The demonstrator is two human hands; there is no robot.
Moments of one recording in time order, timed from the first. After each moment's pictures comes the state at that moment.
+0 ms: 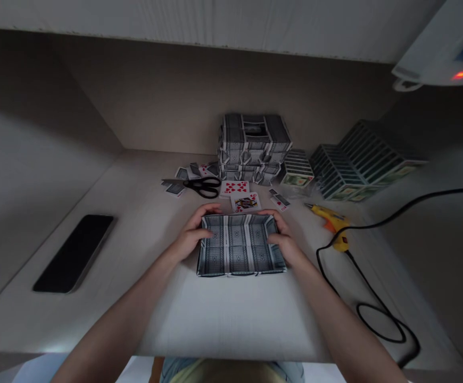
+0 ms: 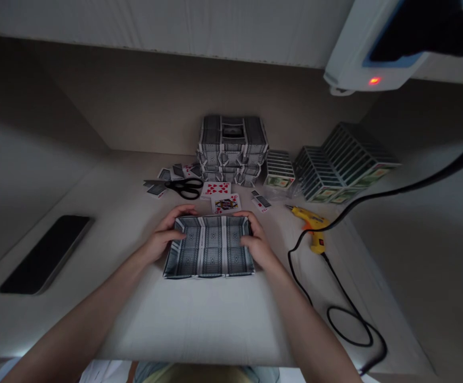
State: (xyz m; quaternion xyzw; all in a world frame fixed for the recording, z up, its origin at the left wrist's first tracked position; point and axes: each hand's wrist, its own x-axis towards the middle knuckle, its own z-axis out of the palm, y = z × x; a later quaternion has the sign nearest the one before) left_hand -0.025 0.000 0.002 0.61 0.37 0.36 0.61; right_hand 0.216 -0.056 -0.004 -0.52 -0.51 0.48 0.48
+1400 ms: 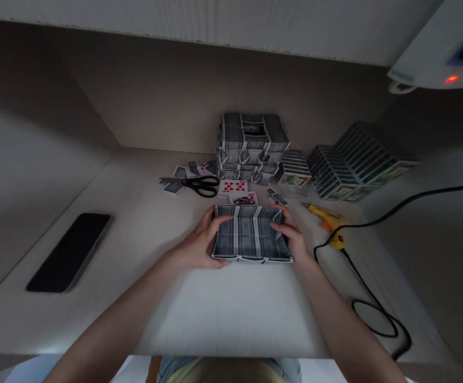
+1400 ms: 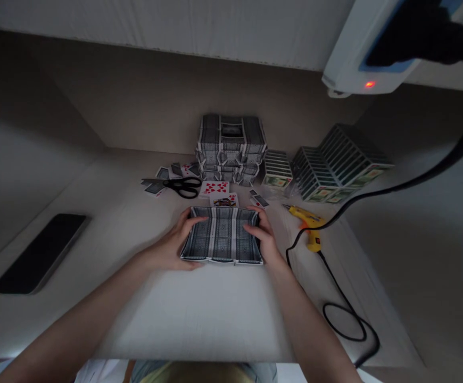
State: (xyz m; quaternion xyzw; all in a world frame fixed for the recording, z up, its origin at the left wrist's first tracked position) left_hand -0.021 -0.013 -0.004 0.87 0.31 0.21 0.32; right_hand 0.230 -0.052 -0.001 -0.50 -0.40 0.51 0.58
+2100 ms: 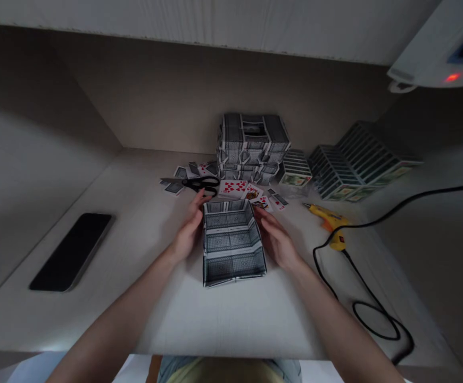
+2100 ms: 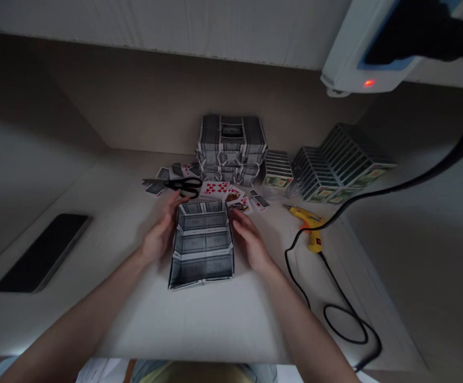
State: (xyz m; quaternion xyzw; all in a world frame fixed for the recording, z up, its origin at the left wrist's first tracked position) left_hand -0.019 0.000 -0.013 0.51 0.29 0.50 0.64; right_hand 0.195 -0.057 -0.006 -0.41 -0.31 0.63 0.59
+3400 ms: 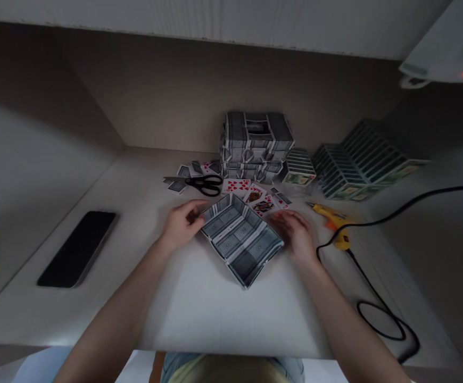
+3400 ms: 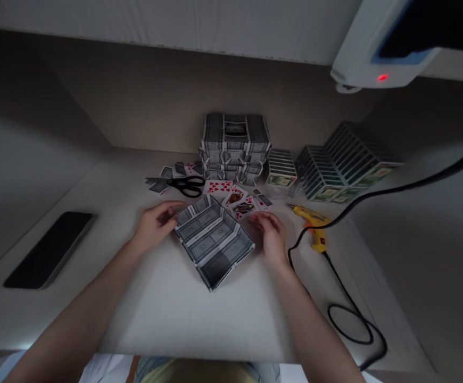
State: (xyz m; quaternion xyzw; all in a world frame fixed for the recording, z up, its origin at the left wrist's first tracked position) left_hand -0.050 0.017 -0.005 0.74 0.47 0.37 0.30; right_hand 0.222 -0.048 -0.008 -0.54 -0.22 0.47 0.67
